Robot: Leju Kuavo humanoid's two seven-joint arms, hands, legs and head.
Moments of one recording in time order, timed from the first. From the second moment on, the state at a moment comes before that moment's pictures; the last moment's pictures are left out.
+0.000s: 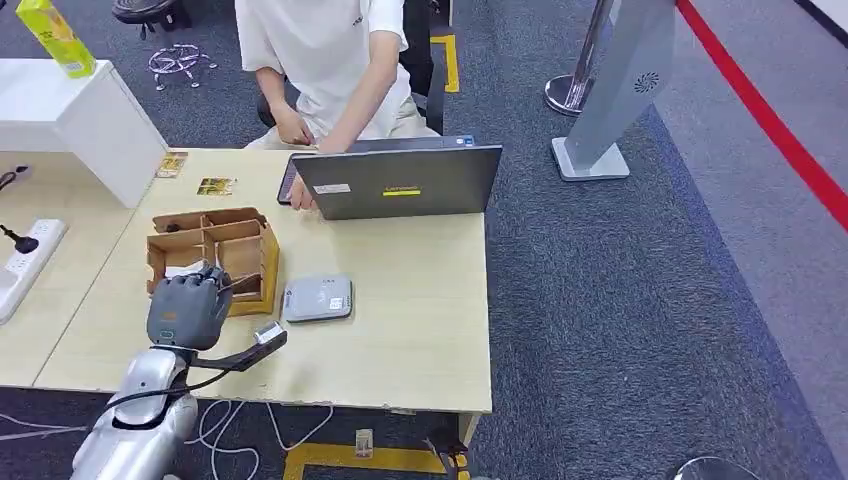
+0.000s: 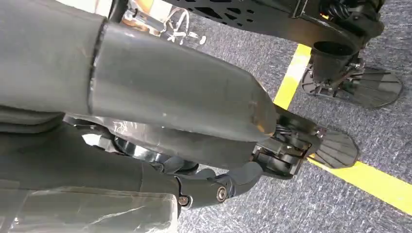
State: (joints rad) left arm -0.22 0.22 -0.15 -1.09 -1.35 0.64 -0.06; right arm -0.43 0.32 1.46 -0.19 -1.03 -0.41 0.49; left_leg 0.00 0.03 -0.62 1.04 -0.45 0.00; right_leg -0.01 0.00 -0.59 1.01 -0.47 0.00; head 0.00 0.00
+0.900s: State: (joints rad) left arm -0.66 -0.08 -0.12 -1.17 -1.55 0.70 0.02; right arm -0.44 0.32 1.50 -0.21 -0.93 -0.34 0.57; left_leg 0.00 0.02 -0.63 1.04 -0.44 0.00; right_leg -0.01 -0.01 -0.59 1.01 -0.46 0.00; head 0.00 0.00
